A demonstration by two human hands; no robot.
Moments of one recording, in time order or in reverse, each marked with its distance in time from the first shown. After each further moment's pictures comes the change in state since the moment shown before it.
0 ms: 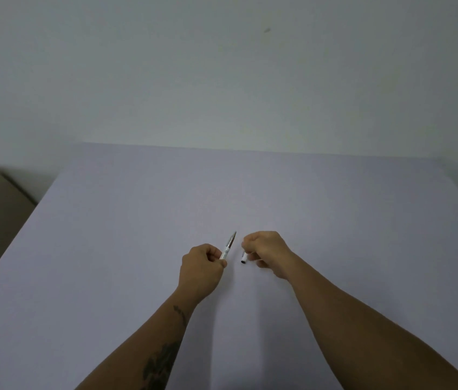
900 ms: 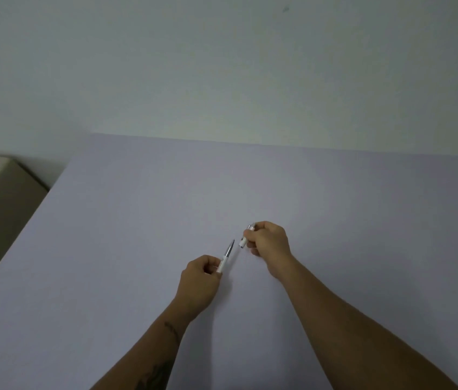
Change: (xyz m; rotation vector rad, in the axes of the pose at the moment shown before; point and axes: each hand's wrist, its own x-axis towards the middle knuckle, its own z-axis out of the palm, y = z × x) left_hand 0.002 -0.020 0.005 -0.071 -0.050 -0.107; right_hand 0.034 -0.004 0.015 0.270 0.101 -0.057
